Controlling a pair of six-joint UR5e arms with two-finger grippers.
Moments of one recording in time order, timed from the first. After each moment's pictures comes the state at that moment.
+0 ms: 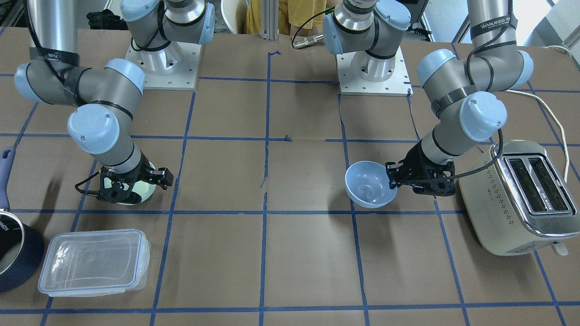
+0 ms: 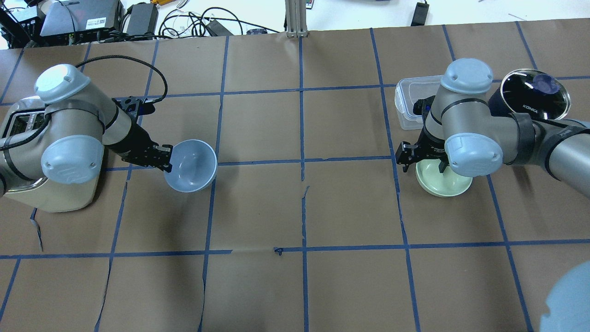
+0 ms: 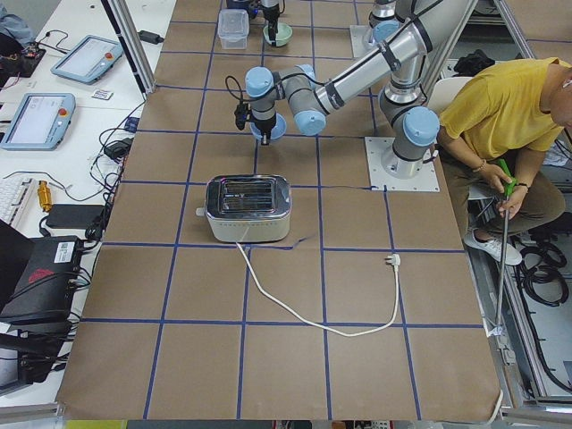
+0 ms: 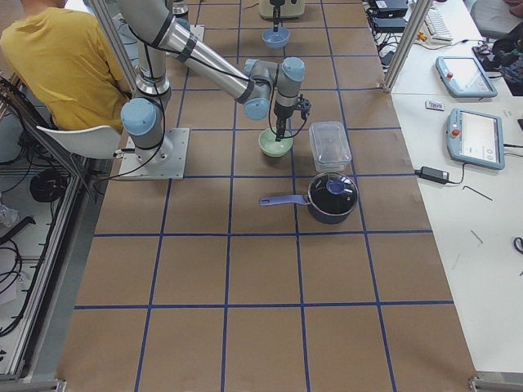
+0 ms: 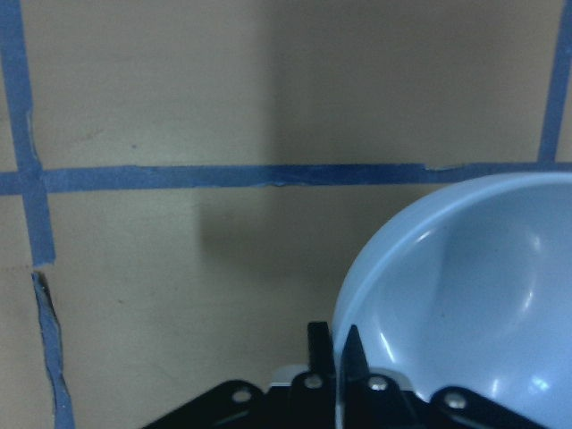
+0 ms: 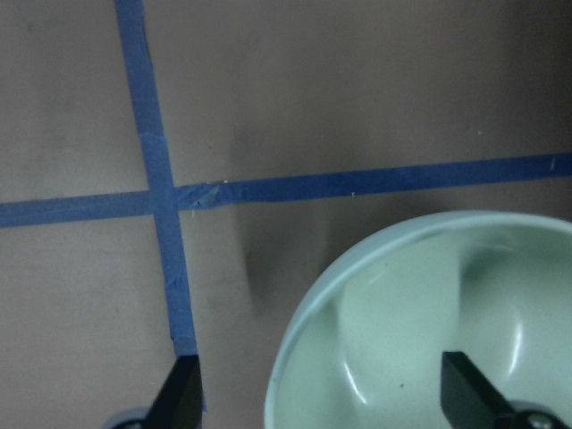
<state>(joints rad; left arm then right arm) -1.35 -1.76 -1.98 -1.06 1.45 0.26 1.46 -1.29 2.01 -2.19 -1.61 -0.03</state>
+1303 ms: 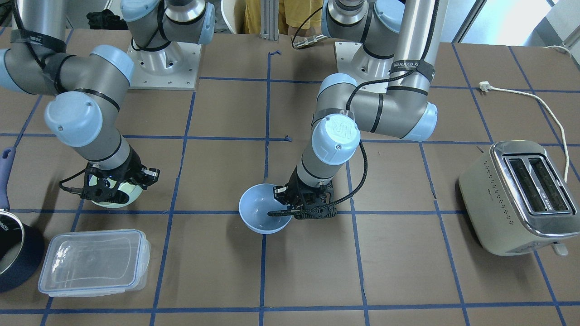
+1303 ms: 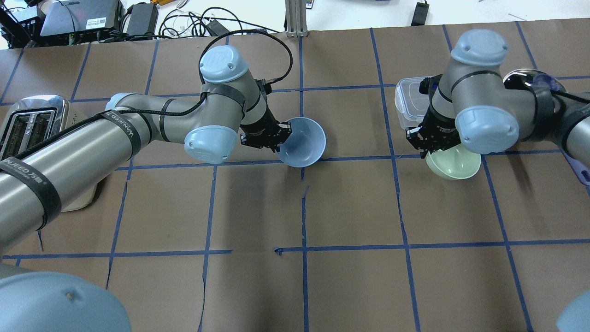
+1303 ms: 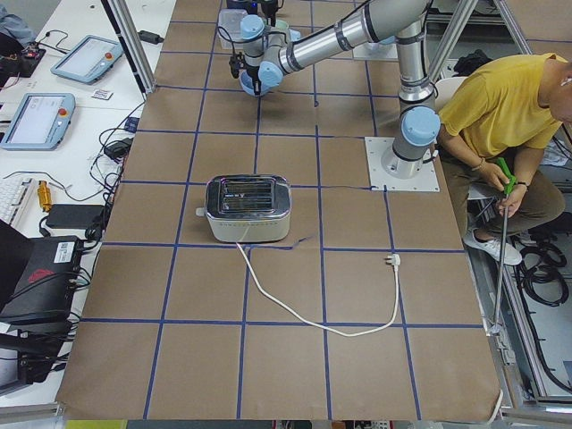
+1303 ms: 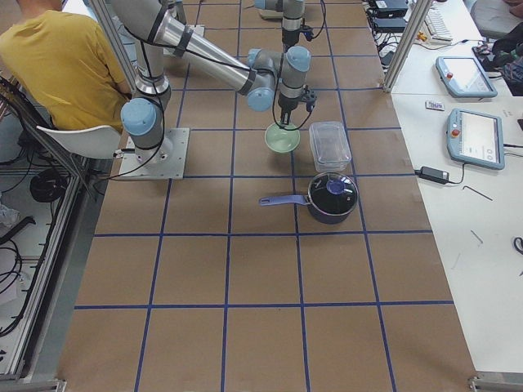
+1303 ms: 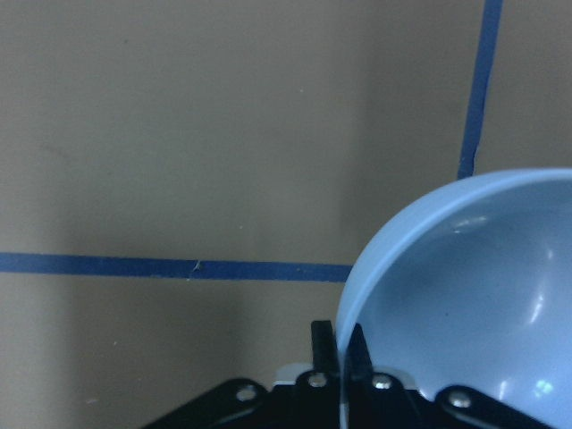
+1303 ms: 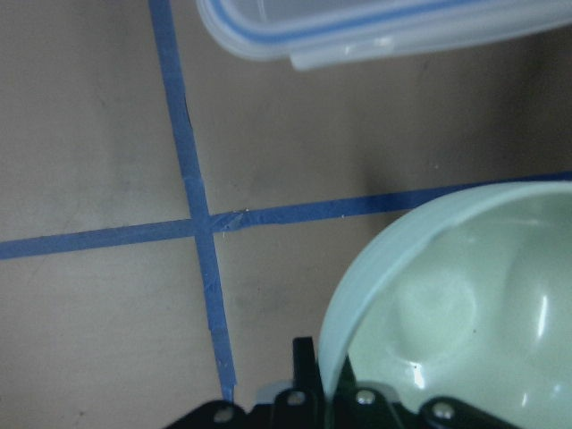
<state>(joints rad) -1.79 -2.02 -1.74 -0.95 1.37 -0.35 1.46 -1.33 1.85 -1.99 -1.59 0.01</state>
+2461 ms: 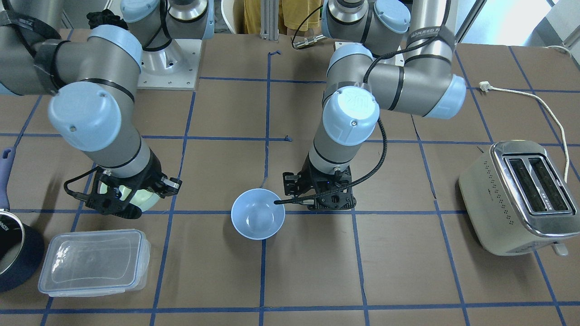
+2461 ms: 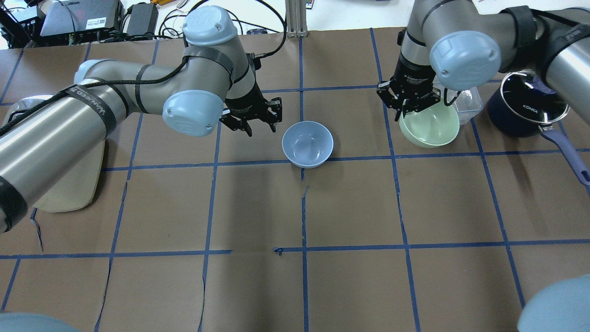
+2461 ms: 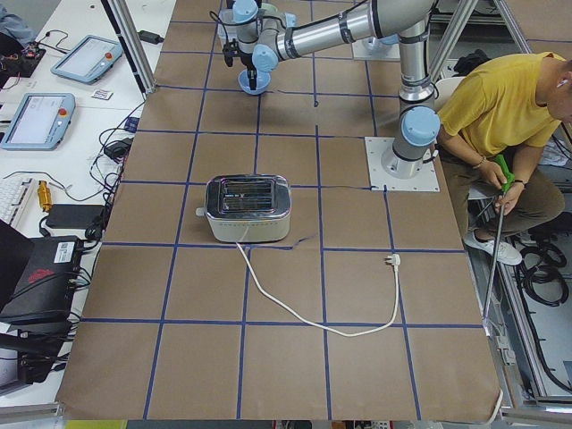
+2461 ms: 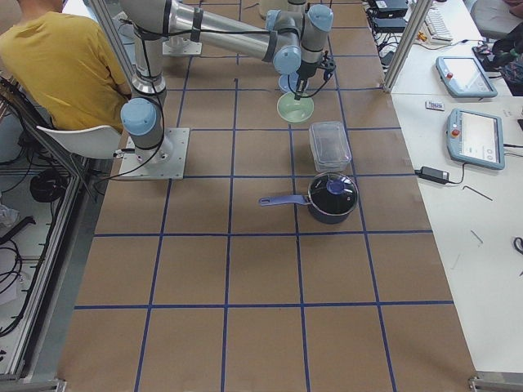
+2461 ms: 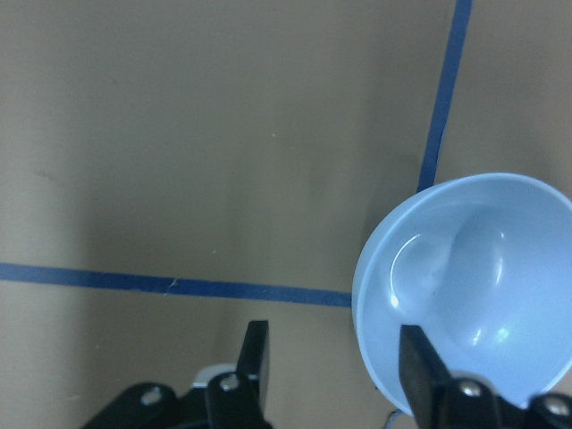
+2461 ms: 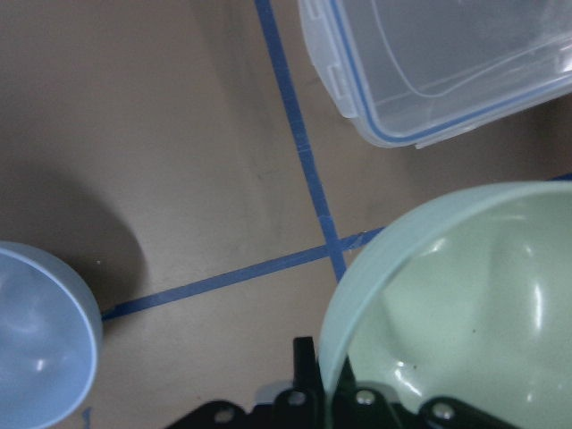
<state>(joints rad) -1.75 -1.91 -1.59 -1.23 1.50 -0.23 1.63 -1.24 1.54 -1.78 -1.57 0.35</state>
